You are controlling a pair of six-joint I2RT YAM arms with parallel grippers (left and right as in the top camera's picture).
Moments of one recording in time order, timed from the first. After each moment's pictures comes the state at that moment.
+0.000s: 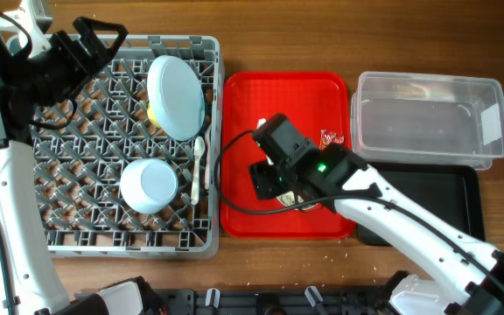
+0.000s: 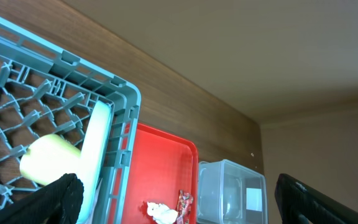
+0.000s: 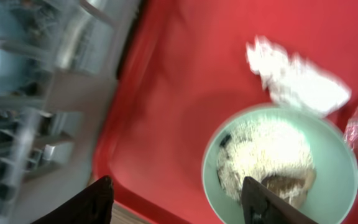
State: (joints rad) left arm 0.27 1.44 1.65 -0.92 0.70 -0.47; right arm 0.79 1.48 1.12 -0.82 -0.01 0.44
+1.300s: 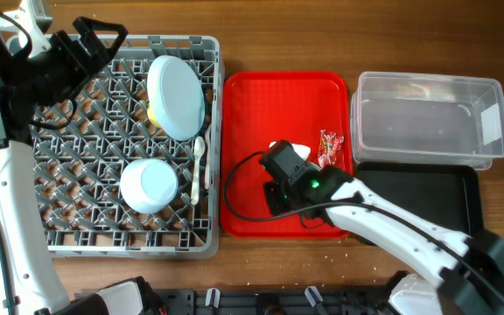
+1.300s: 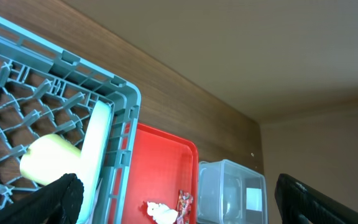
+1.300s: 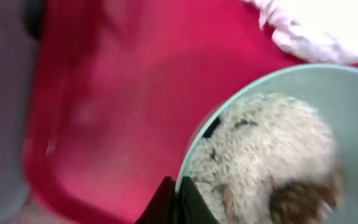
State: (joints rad) left arm 0.27 1.44 1.65 -0.92 0.70 -0.47; right arm 0.79 1.48 0.90 -0.63 0.00 0.49
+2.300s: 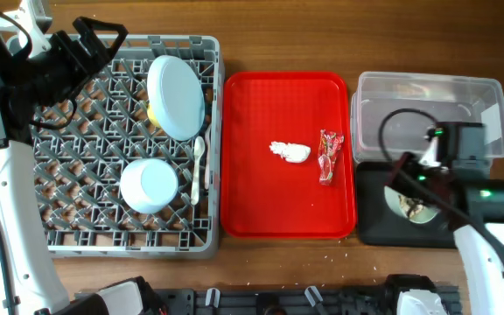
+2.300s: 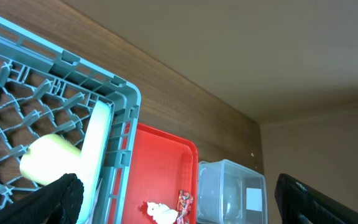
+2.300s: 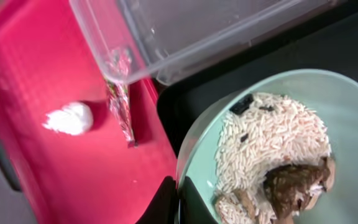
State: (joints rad) left arm 0.27 1.44 1.65 -0.92 0.70 -0.47; right arm -0.10 1.02 0.95 -1.08 -0.14 0.45
